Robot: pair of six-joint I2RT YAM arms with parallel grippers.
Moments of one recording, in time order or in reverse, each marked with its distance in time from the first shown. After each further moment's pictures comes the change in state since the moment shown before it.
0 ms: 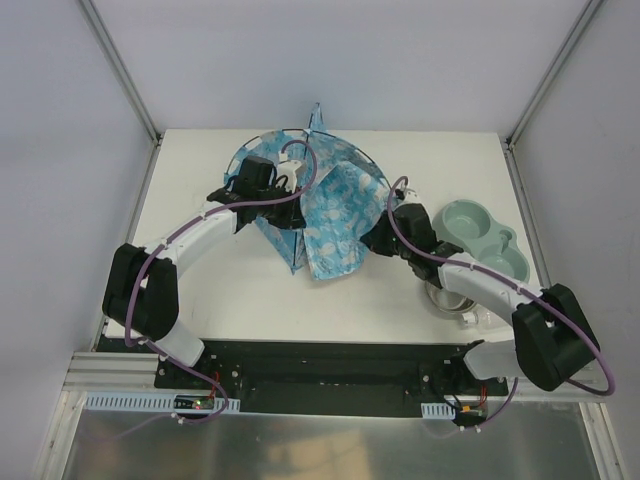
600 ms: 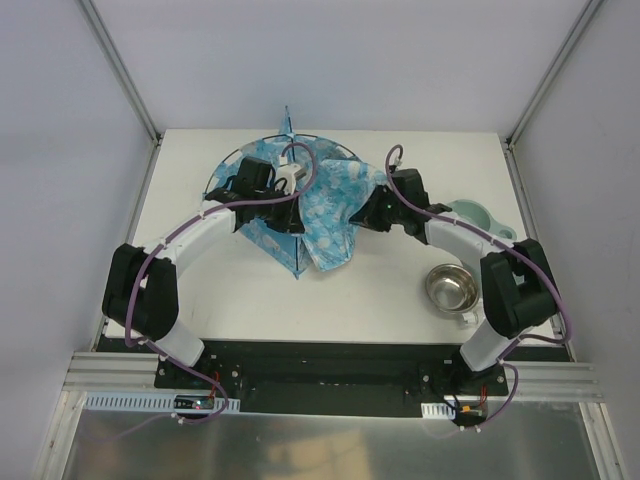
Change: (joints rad) left arm 0.012 -0.001 0.002 -0.063 0.063 0.029; right arm -0.126 0.309 0.355 -0.114 -0.330 0.105
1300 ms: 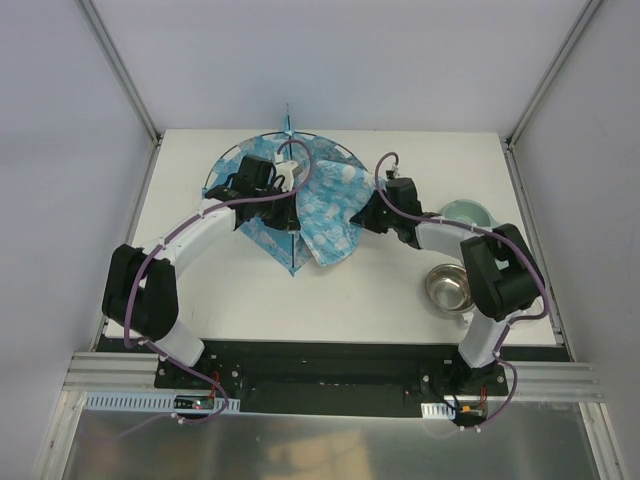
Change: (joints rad) left arm -0.006 -0.002 0.030 -0.041 -0.114 -0.052; right arm 0.000 0.124 -0.078 0.219 0.133 -0.054
